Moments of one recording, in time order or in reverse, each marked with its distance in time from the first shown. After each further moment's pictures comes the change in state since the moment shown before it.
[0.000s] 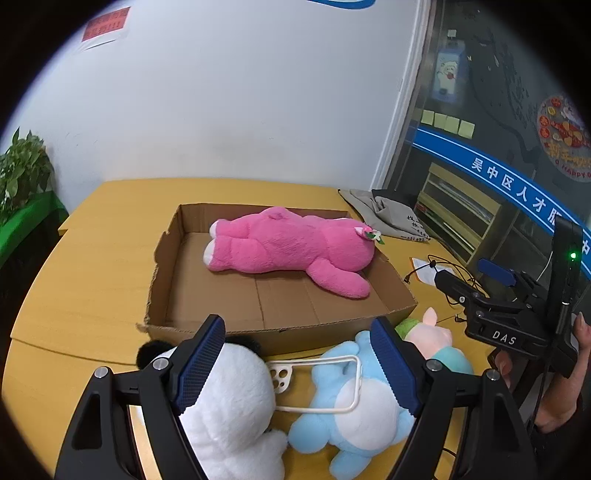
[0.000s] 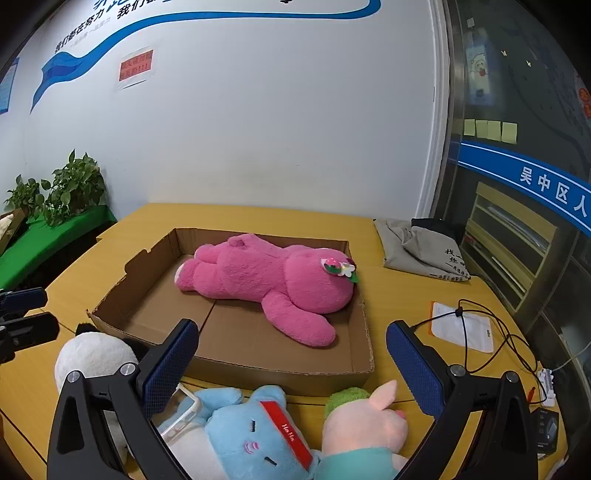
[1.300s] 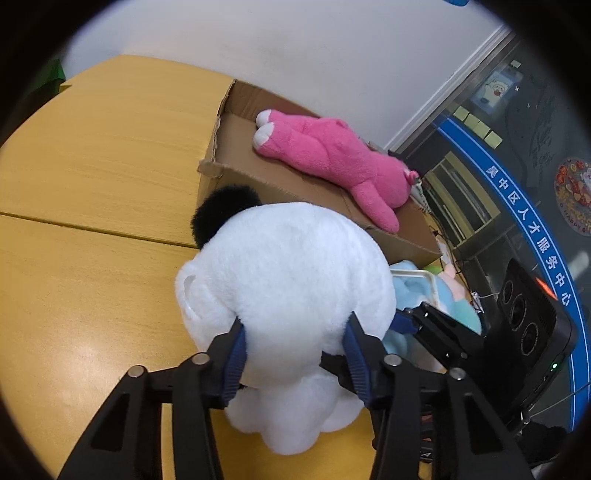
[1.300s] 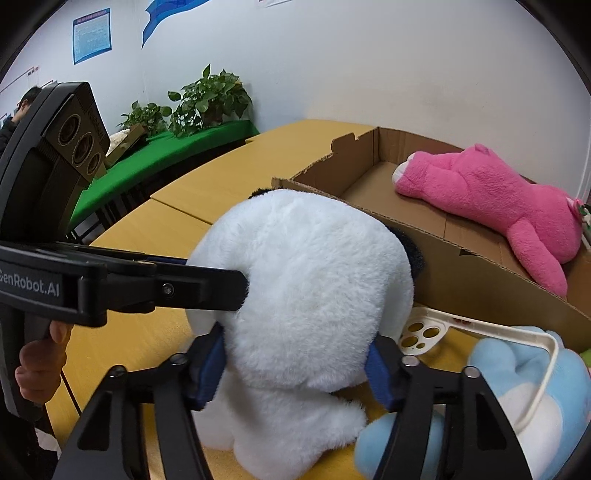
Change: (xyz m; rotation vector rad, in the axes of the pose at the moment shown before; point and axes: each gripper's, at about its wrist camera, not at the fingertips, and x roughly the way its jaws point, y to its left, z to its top) left arm 0.042 0.139 -0.091 -0.269 0.225 -0.205; right arm 0.062 0.202 -0.108 -0.184 0.210 0.515
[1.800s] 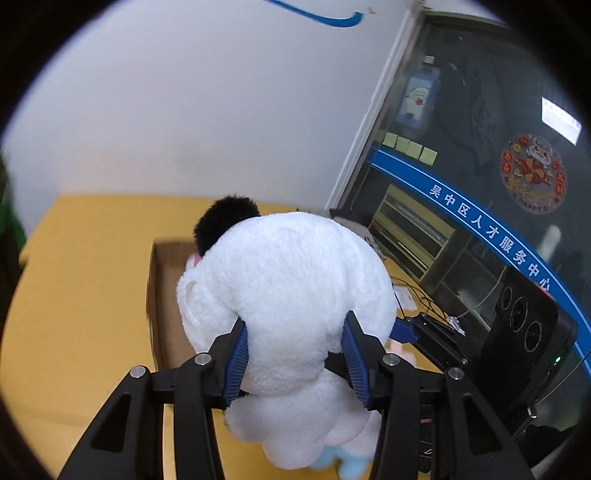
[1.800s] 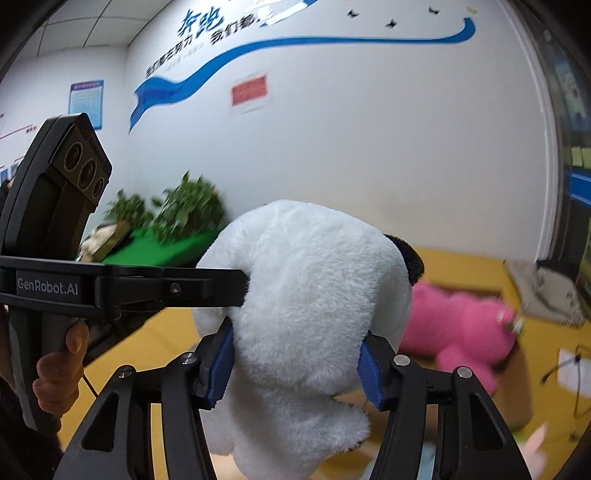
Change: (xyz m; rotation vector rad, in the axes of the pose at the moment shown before) left arm -0.064 -0.118 0.155 0.327 -0.189 -0.047; right arm -0.119 -0.039 0.126 0.060 -0.366 -0.107
